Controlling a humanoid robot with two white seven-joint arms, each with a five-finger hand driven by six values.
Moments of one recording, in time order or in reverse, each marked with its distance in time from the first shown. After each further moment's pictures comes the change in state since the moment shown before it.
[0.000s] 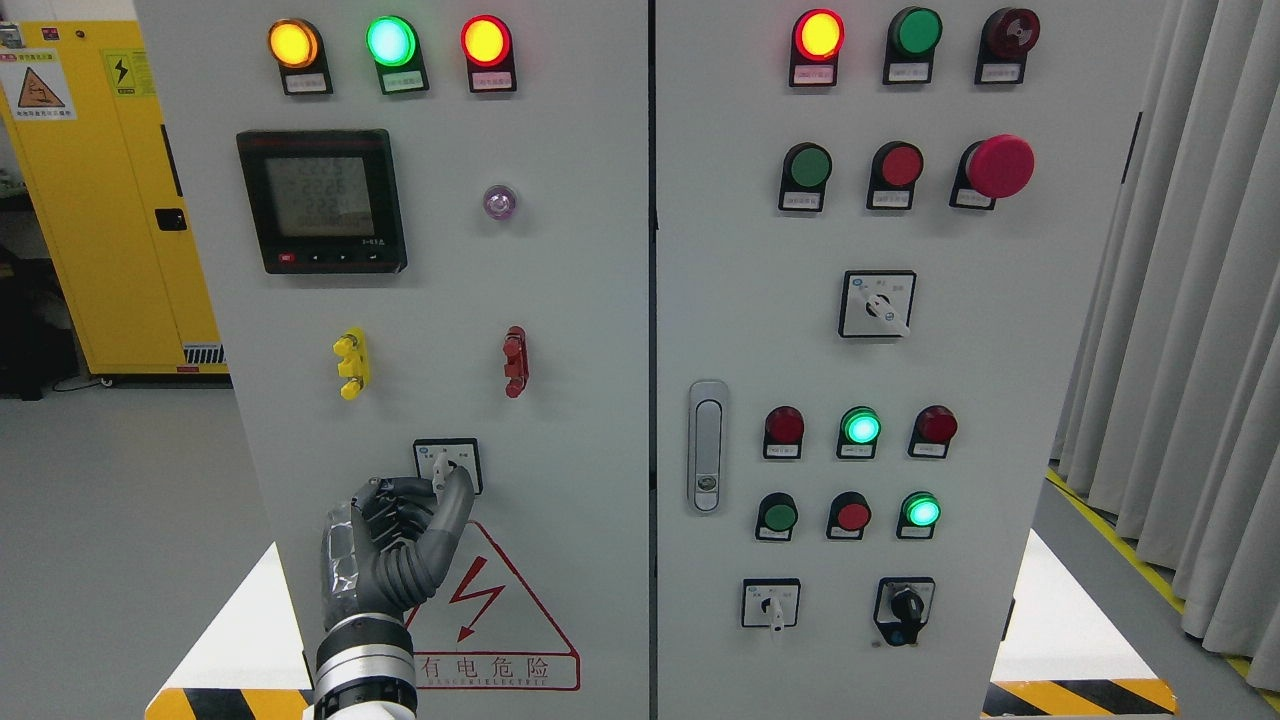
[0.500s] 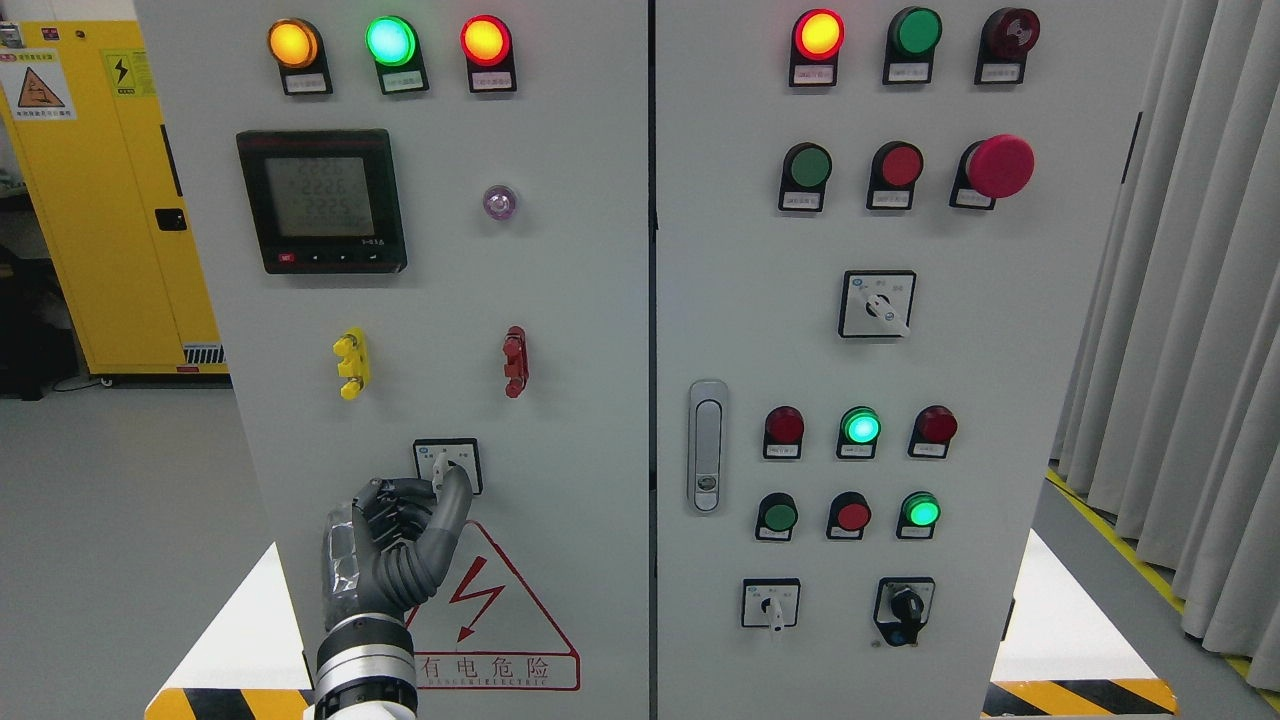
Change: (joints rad) left arm 0.000 0.000 0.000 0.001 -0.002 0.003 -0.001; right arm 0.000 0.000 0.000 0.000 0.000 0.000 0.000
